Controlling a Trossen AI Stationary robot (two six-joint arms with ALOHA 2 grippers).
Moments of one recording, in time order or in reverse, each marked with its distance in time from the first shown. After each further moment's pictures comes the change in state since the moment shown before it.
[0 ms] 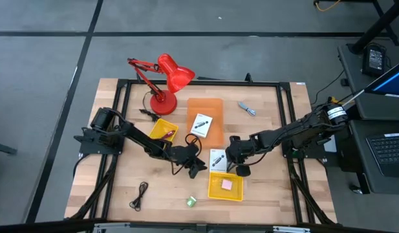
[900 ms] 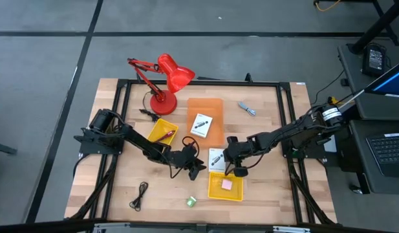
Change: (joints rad) left arm -0.053 0.000 0.000 -0.025 -0.159 0.000; right arm 0.004 0.069 0.002 0.067 0.048 -0.048
